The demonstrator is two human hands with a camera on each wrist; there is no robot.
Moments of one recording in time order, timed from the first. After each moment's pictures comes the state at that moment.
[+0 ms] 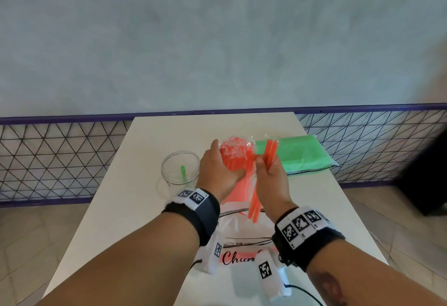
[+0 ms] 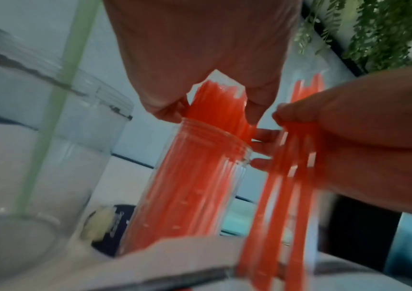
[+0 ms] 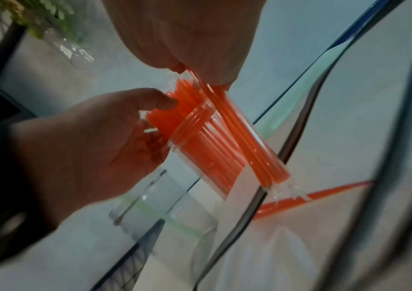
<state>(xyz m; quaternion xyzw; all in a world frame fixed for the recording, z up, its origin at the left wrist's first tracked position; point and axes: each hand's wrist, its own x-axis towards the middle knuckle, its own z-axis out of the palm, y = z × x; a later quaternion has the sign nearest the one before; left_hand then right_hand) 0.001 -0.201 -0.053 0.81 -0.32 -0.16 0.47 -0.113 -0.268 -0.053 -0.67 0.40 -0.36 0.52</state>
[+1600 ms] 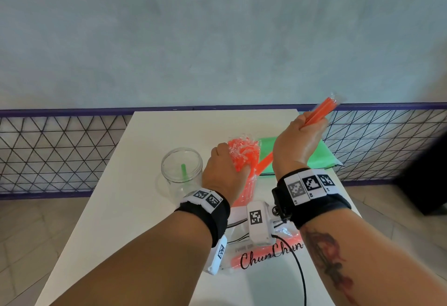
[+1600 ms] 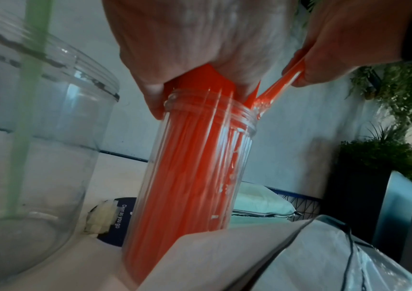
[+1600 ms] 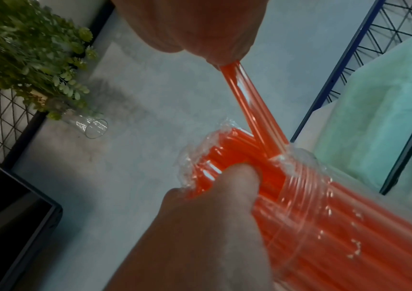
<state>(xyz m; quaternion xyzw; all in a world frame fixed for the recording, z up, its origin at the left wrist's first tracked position) -0.014 -0.206 -0.053 0.86 -0.35 -0.05 0.36 -0.082 -0.313 0.015 -0.49 0.44 -0.62 0.43</state>
